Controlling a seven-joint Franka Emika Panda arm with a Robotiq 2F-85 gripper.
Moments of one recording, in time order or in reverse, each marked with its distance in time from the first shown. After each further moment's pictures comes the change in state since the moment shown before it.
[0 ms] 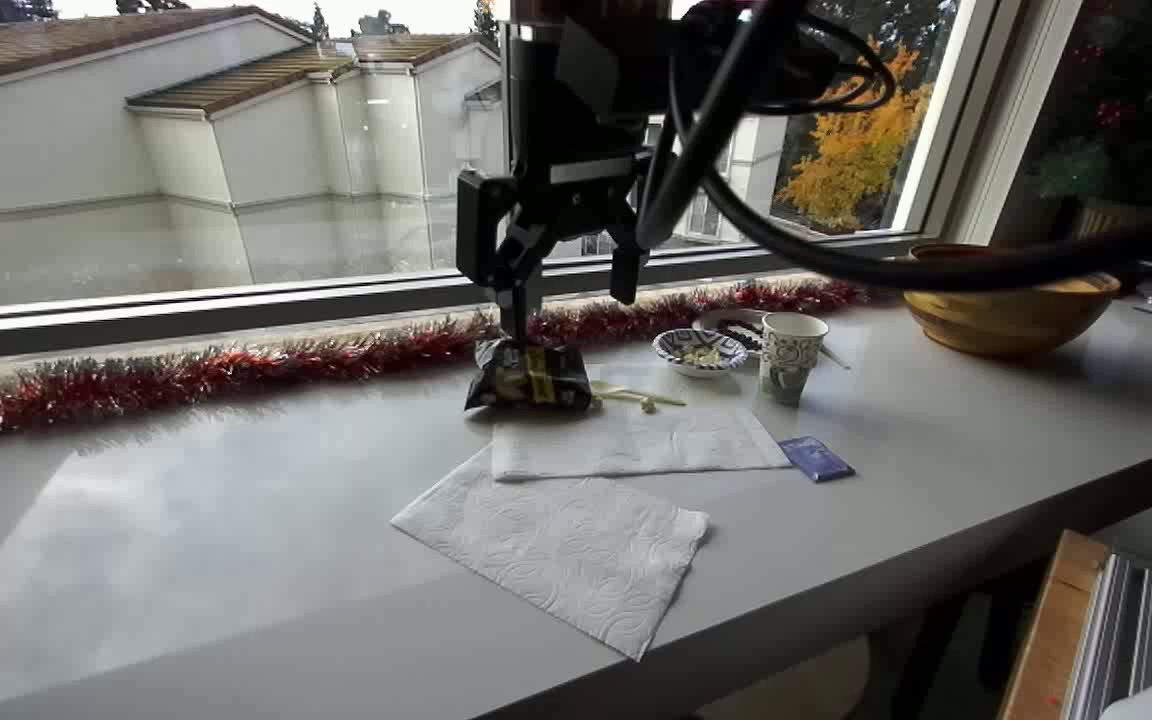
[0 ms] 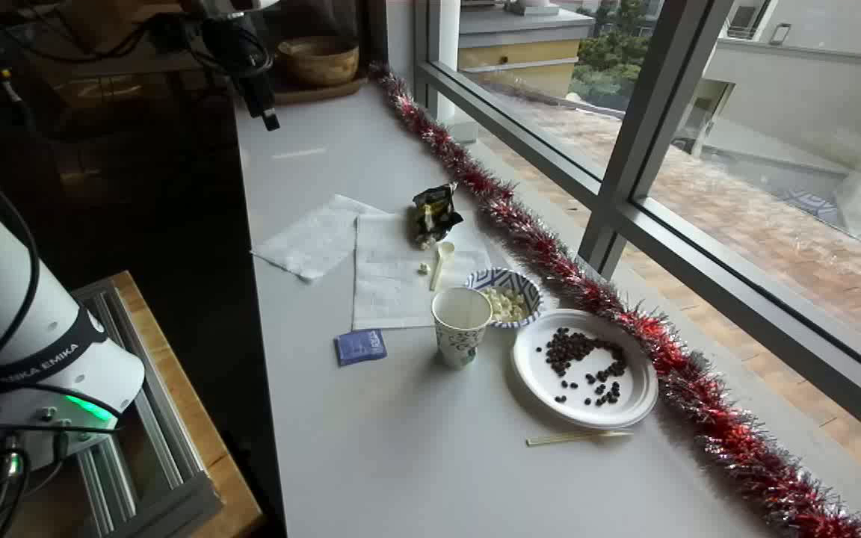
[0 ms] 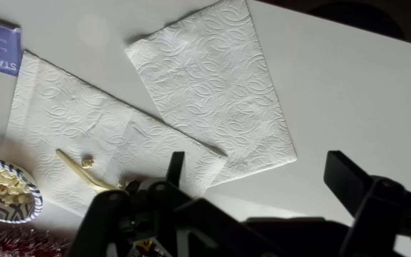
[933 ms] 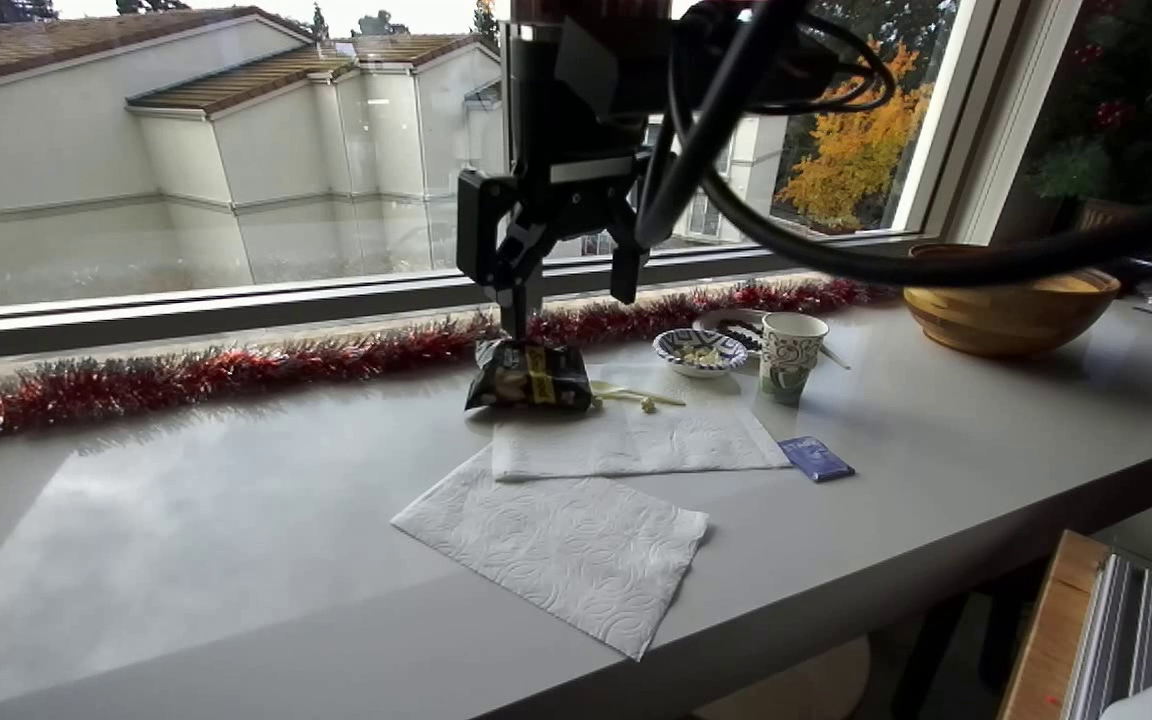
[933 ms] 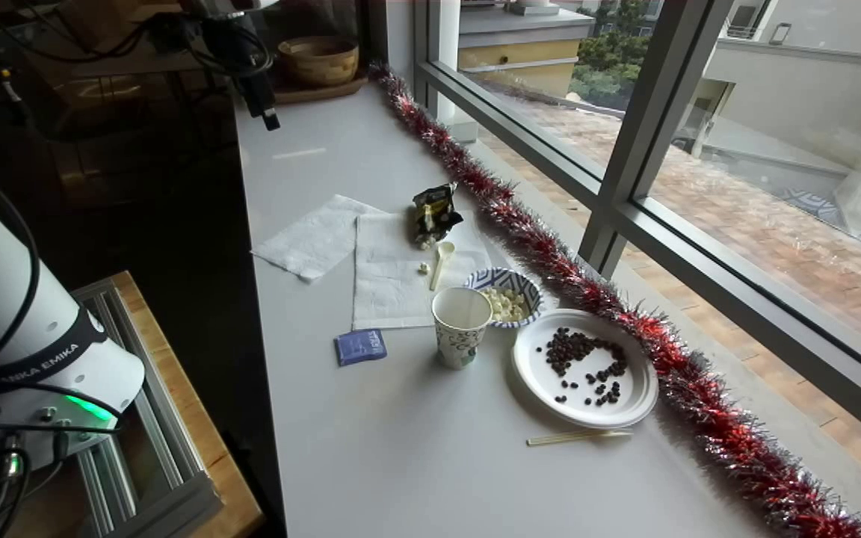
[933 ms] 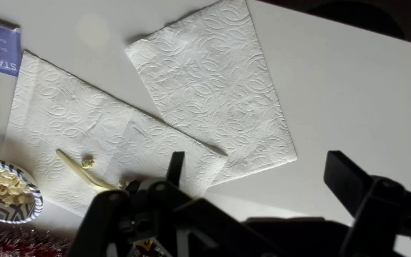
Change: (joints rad) arm 0.002 0.000 -0.006 0.001 0.000 0.000 0.000
